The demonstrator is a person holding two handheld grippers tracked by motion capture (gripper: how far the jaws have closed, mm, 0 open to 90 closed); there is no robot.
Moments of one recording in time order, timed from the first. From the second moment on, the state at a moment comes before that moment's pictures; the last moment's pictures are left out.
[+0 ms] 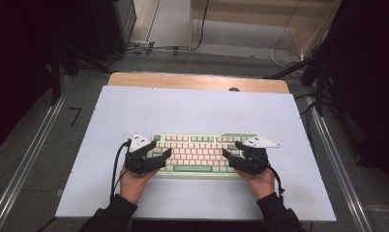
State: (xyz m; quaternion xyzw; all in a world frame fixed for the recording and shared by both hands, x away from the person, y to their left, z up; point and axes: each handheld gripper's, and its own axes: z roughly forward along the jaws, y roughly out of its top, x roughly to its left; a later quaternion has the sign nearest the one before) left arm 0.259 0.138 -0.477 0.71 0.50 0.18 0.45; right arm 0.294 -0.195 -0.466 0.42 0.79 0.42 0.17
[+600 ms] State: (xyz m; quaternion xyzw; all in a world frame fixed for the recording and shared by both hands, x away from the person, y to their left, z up) left arm 0.259 0.136 -0.479 0.72 0.50 0.18 0.45; right arm 0.309 -0.149 -0.475 0.40 0.80 0.42 0.14
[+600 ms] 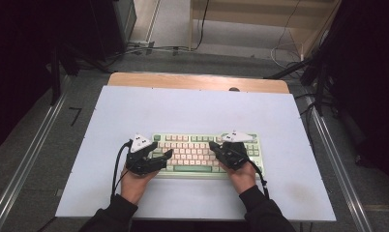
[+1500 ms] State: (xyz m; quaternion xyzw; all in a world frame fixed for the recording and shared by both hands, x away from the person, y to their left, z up) left arm 0.260 0.136 -0.479 0.72 0.50 0.18 0.45; right arm 0.311 -0.132 -0.481 0.41 0.81 0.40 0.13
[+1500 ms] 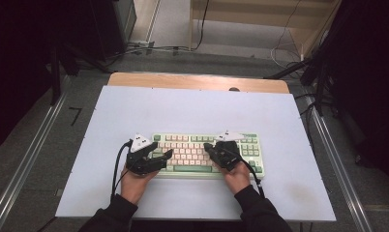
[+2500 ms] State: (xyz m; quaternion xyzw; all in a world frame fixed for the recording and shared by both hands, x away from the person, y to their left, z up) left arm 0.260 0.136 -0.480 0.72 0.50 0.17 0.45; right arm 0.310 -0.128 -0.484 0.41 0.82 0.38 0.13
